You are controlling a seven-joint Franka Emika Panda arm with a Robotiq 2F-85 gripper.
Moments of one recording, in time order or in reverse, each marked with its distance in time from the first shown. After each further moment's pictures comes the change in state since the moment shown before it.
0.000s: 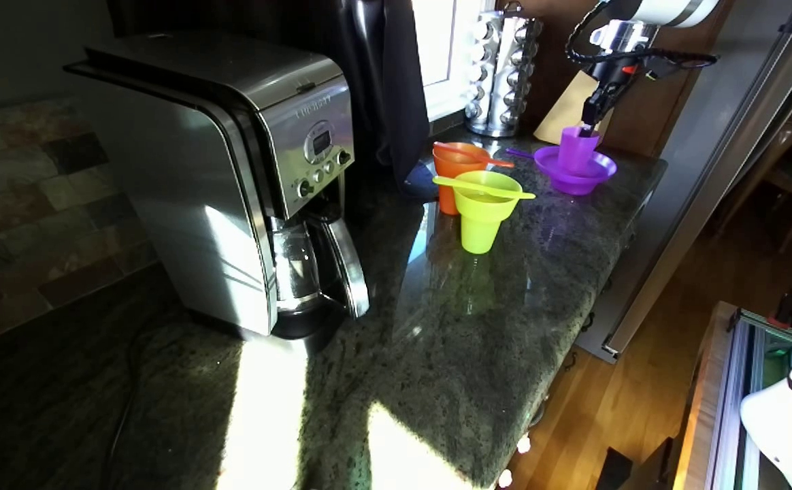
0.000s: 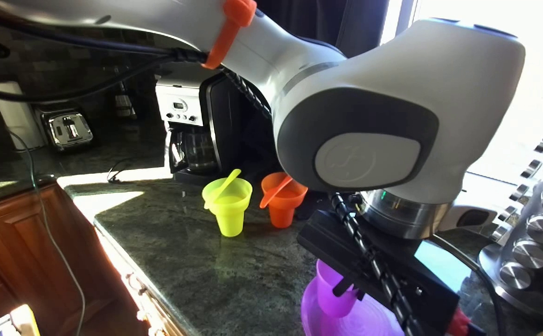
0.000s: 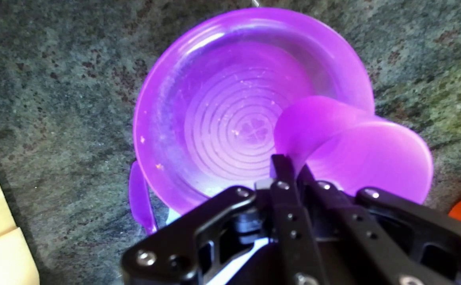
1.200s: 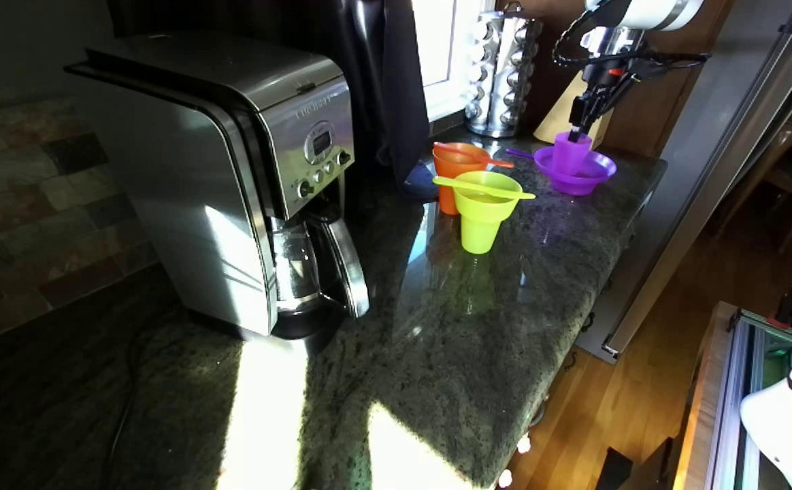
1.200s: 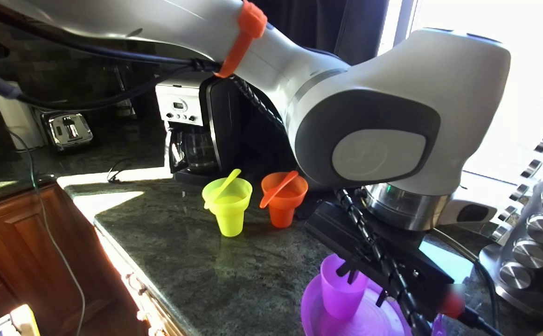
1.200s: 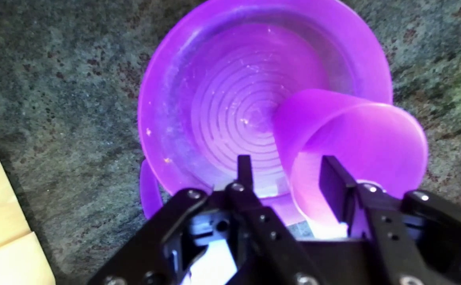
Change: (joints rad) arm 0.012 0.053 0.009 0.055 -0.038 0.000 0.110
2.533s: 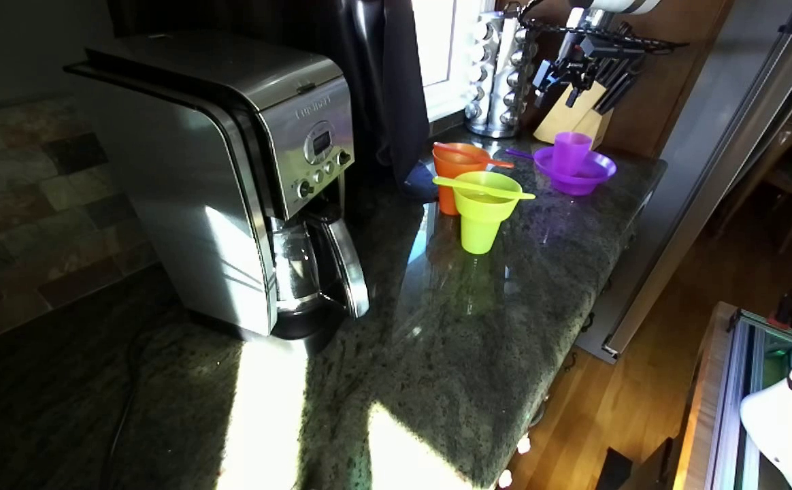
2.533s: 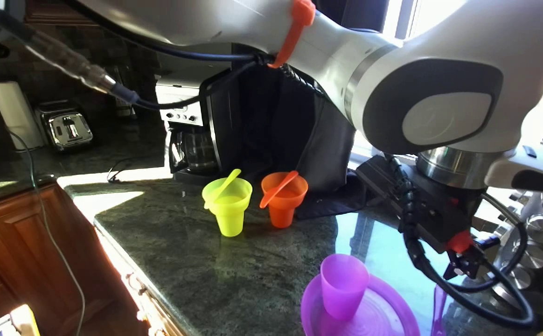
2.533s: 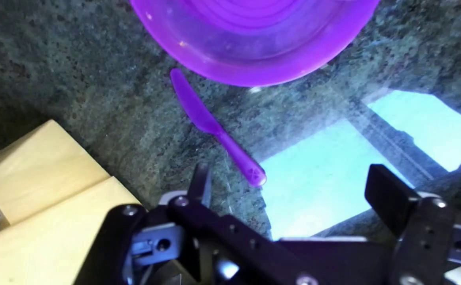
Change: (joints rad) arm -0.010 0.184 0.004 0.313 0.061 0.010 0.434
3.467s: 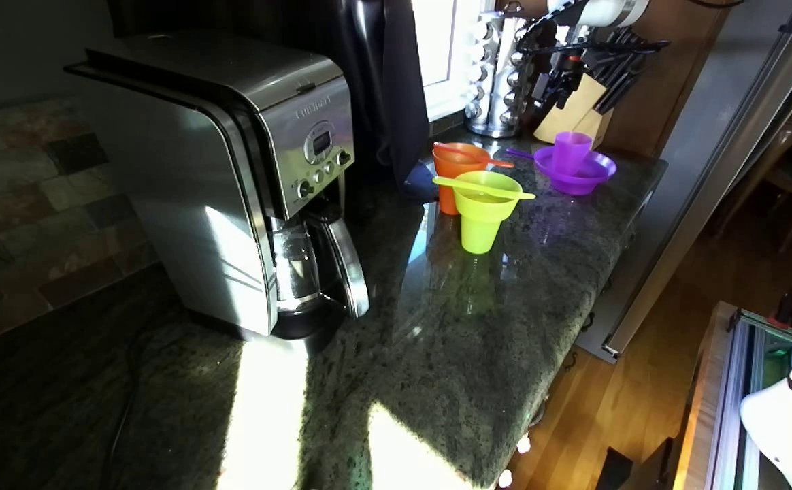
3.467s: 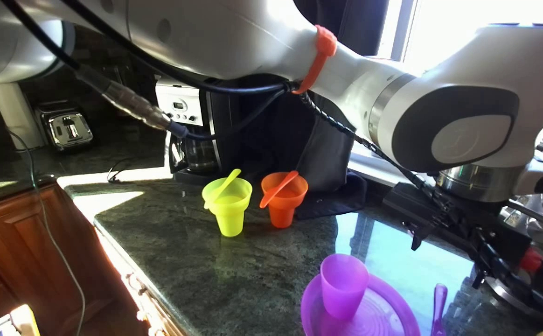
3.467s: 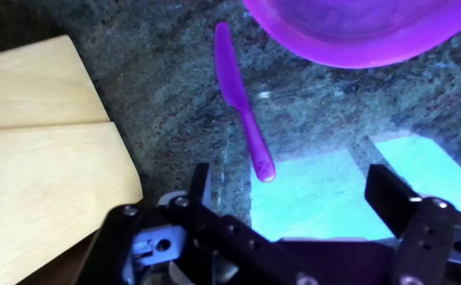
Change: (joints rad) arm -0.057 0.119 0.051 0.127 -0.068 0.004 -0.268
